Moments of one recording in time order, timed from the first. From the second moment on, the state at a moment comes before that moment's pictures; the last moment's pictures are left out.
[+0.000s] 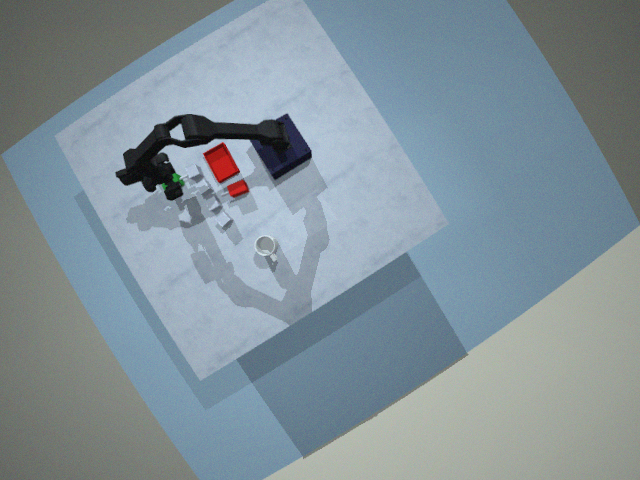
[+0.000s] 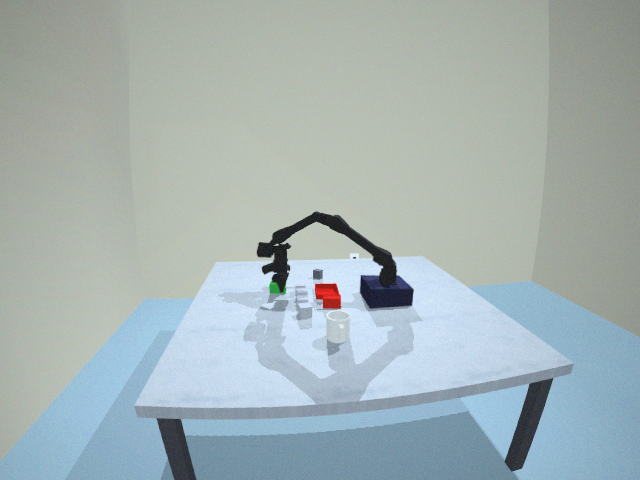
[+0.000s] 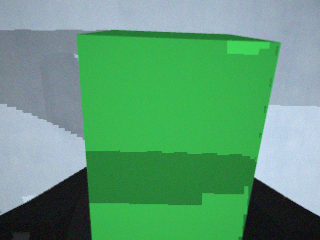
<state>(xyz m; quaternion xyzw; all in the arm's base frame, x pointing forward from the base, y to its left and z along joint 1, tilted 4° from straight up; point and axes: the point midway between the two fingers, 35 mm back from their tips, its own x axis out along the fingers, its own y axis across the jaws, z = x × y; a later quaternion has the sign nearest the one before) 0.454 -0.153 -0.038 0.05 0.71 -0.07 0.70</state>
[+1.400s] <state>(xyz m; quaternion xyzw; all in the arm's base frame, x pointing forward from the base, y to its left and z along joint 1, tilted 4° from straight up) 0.454 -0.153 -0.037 0.05 0.71 -0.07 0.70</state>
